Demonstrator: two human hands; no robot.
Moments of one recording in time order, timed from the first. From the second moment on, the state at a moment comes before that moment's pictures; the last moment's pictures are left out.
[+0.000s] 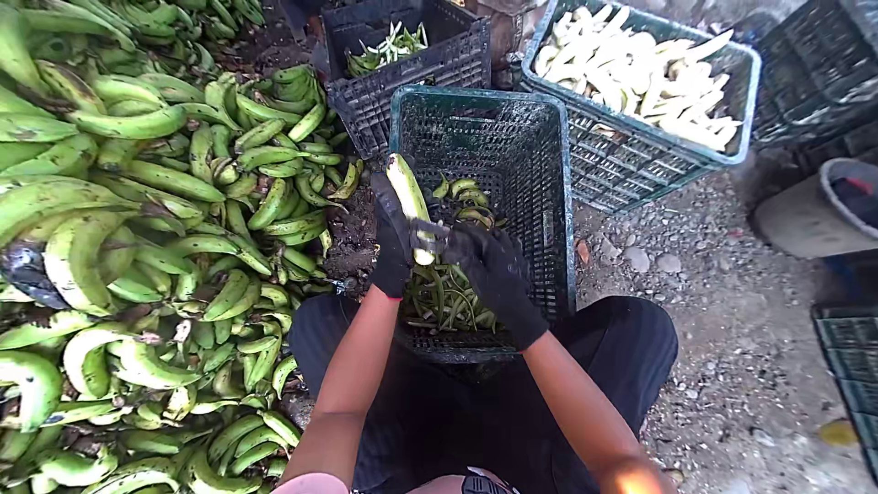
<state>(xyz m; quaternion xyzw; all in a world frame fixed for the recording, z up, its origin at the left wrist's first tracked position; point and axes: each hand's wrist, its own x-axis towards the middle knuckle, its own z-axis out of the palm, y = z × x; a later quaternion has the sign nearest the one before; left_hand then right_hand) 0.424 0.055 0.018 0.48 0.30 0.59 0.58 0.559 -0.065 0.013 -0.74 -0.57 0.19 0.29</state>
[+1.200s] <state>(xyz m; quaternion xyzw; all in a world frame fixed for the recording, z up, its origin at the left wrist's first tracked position) 0.422 0.023 0.027 0.76 0.41 0.22 0.46 0.600 -0.020 -0.006 -0.76 -0.46 0.25 0.39</state>
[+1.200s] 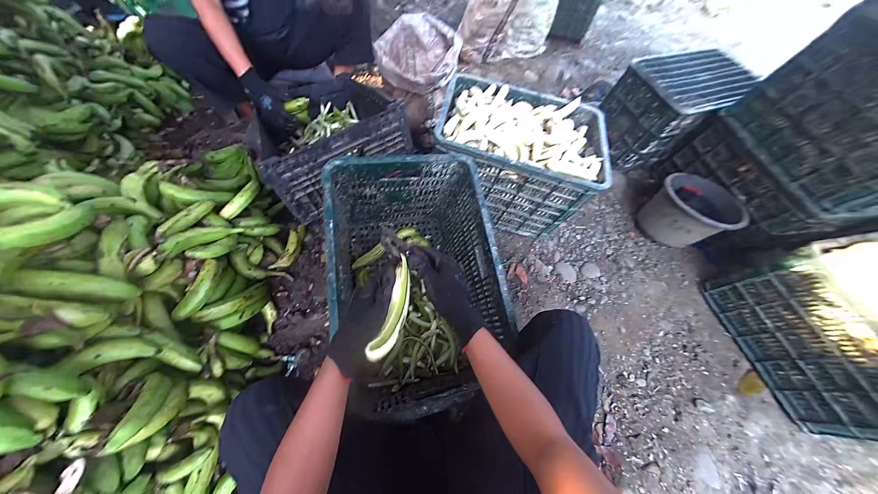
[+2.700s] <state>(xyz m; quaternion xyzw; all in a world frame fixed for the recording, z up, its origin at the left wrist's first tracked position) 0.419 0.031 0.013 0.73 0.39 0.22 0.53 0.602 -0.018 -0.023 -0.74 -0.42 0.34 0.41</state>
